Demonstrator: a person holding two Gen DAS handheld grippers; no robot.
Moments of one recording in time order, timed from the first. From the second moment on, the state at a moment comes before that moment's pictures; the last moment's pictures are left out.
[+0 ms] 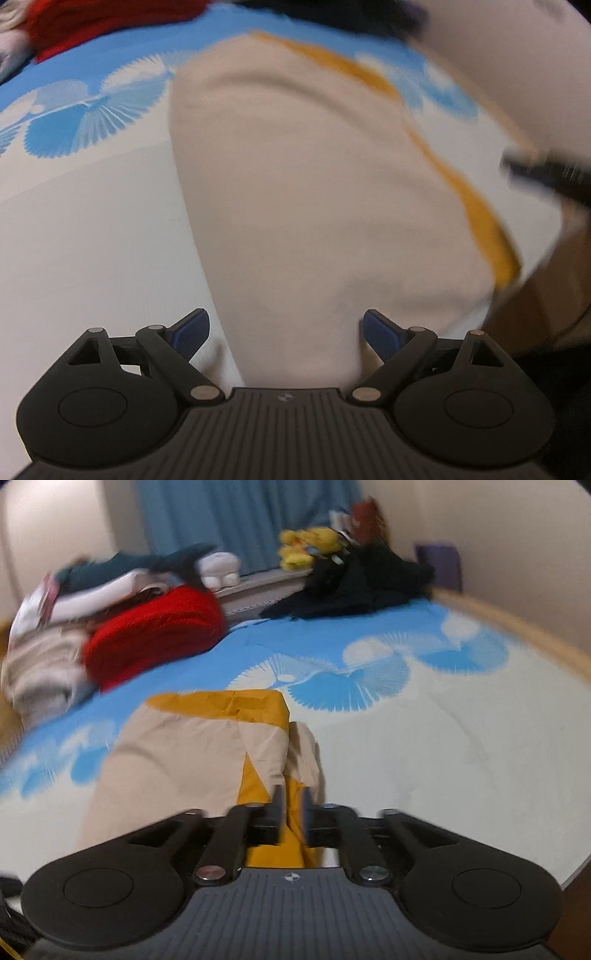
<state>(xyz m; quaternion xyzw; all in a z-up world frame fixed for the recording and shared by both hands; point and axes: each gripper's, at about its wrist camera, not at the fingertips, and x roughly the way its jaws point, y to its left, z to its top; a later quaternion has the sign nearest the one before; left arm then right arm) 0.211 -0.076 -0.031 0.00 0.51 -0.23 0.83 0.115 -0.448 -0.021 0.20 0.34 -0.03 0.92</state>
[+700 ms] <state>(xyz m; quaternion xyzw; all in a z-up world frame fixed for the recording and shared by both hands) 0.375 -0.030 -0.111 -0.33 0.55 -0.16 0.75 0.187 -0.422 -0.084 0.21 0.49 -0.03 0.85</state>
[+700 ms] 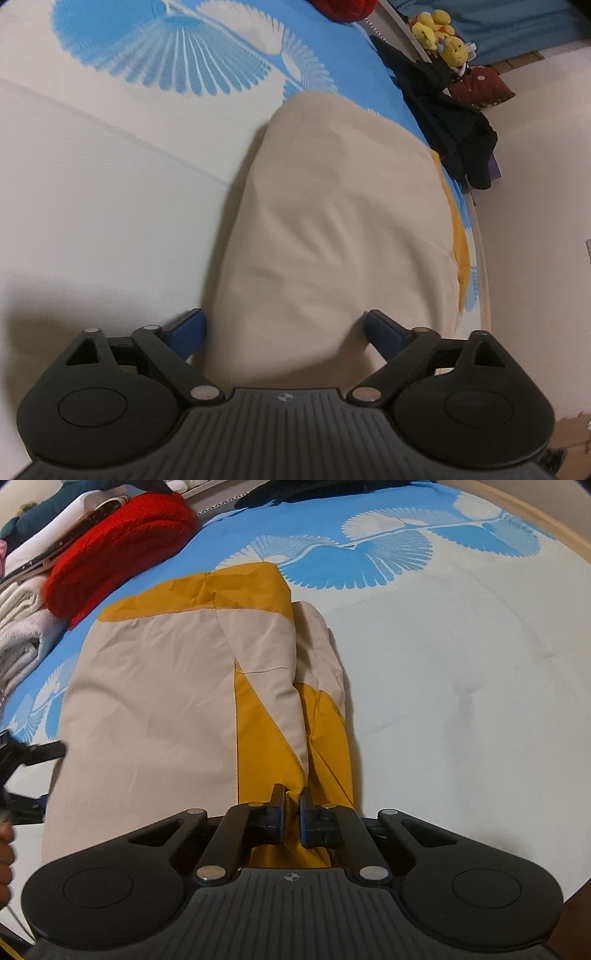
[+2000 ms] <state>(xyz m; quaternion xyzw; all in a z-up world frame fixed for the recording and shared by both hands) 0.384 0.077 -0.042 -0.05 0.54 -0.15 0.83 0.276 -0.272 -0.061 0.16 0.42 0.02 0.89</state>
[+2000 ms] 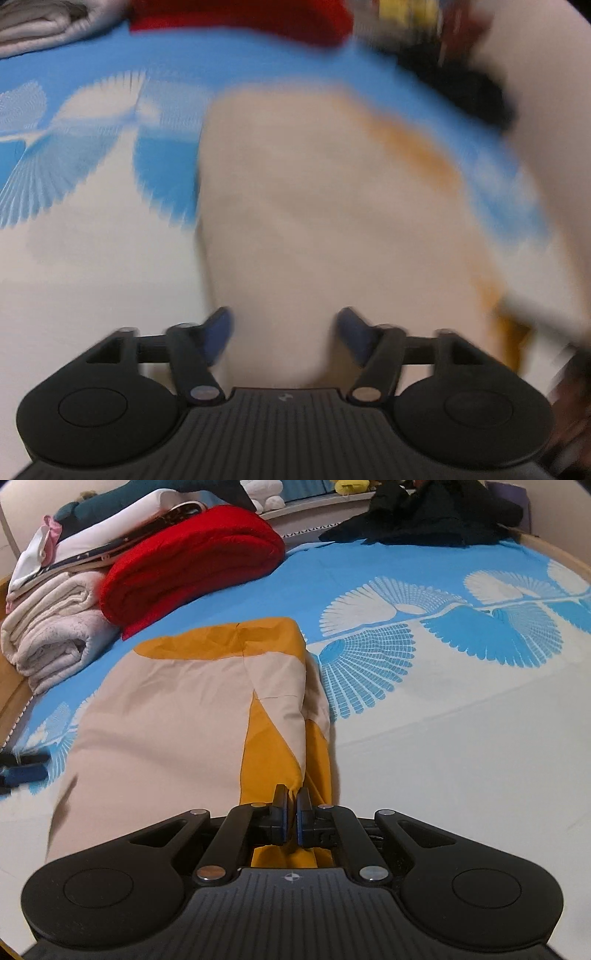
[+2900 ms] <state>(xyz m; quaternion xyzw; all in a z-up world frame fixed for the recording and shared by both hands) 0.356 0.079 -0.043 -0.08 0.52 -0.15 0.84 0.248 -0.266 -0.063 0.16 0.47 0.04 0.87</state>
